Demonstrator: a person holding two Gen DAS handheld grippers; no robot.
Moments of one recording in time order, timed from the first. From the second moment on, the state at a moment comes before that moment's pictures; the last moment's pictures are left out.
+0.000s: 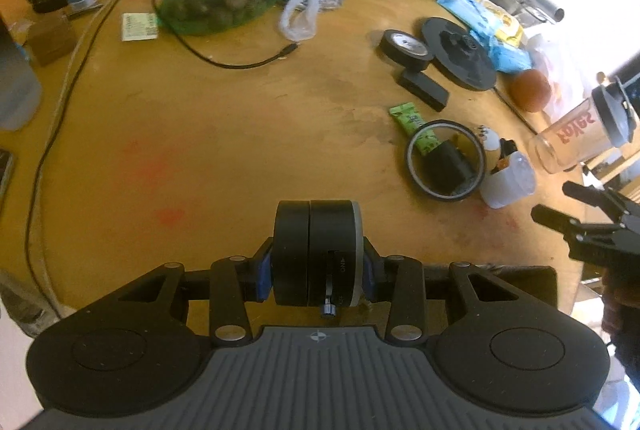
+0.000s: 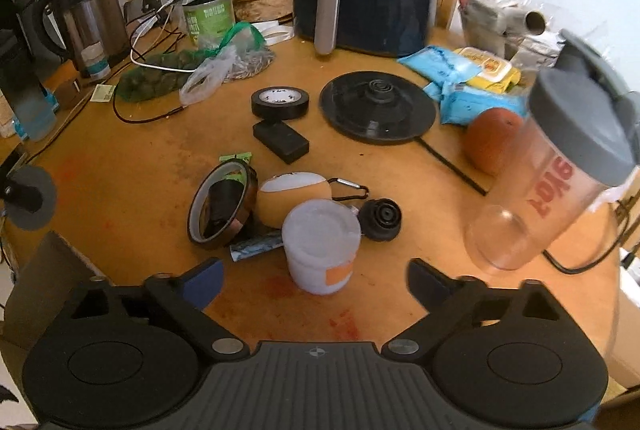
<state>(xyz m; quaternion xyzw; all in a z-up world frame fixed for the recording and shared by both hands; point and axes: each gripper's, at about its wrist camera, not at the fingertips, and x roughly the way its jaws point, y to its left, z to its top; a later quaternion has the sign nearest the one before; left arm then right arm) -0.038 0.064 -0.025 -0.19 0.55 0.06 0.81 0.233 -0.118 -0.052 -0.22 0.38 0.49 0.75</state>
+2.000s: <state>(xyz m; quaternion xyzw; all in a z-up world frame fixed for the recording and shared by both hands) -0.035 0.003 -0.010 -0.19 0.53 0.03 0.82 0.250 -0.177 -0.001 -0.07 0.38 0.53 0.75</state>
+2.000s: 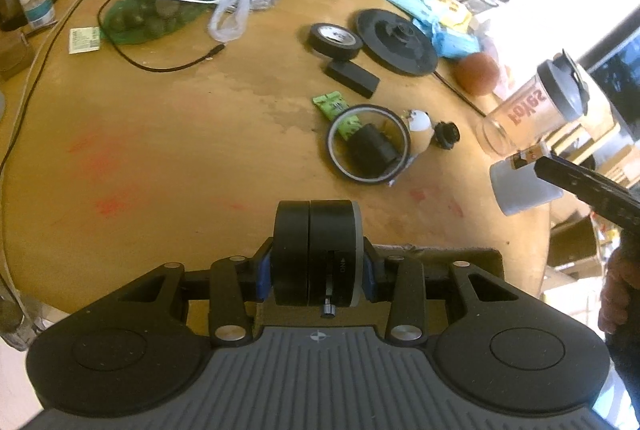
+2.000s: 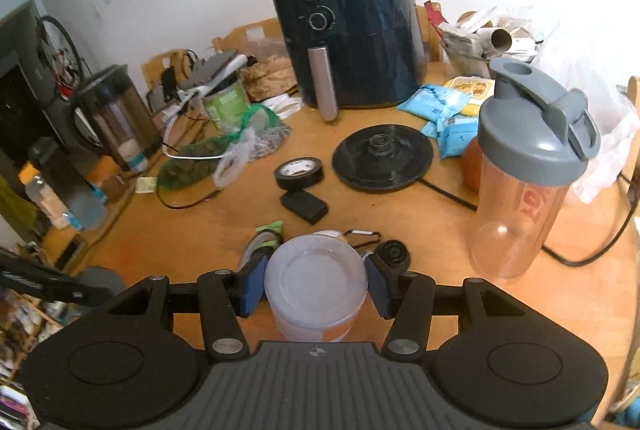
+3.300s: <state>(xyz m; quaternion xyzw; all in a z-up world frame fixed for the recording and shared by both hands) -0.026 -0.032 -0.065 -0.11 0.60 0.03 0.79 0.147 -0.167 -0.056 -0.31 0.35 0.58 0.67</state>
